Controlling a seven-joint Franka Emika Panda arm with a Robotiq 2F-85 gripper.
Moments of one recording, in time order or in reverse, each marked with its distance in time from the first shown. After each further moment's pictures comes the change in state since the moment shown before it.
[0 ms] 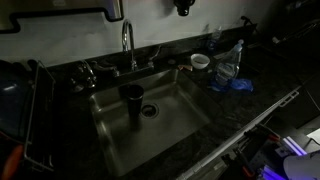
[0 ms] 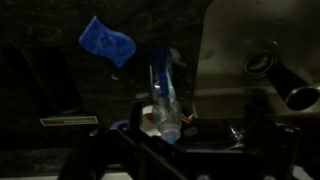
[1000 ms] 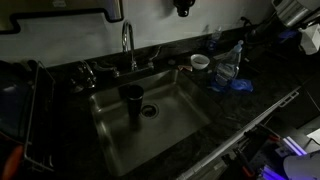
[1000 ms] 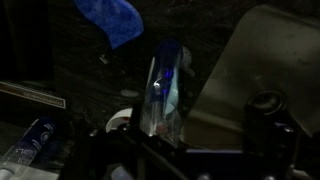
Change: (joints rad) arm 0.073 0.333 -0.071 -0.005 -0.152 0.279 -0.208
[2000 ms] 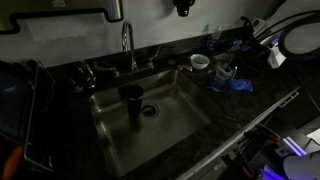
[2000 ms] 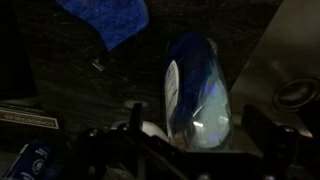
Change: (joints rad) arm -0.015 0.326 -0.069 0.000 0.084 0.360 -0.045
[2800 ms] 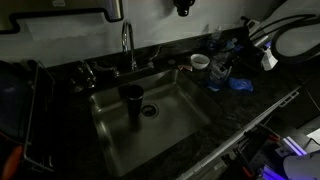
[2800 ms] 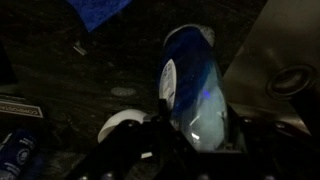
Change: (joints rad) arm 0.060 0.056 -0.023 0.000 0.083 0.117 -0.059
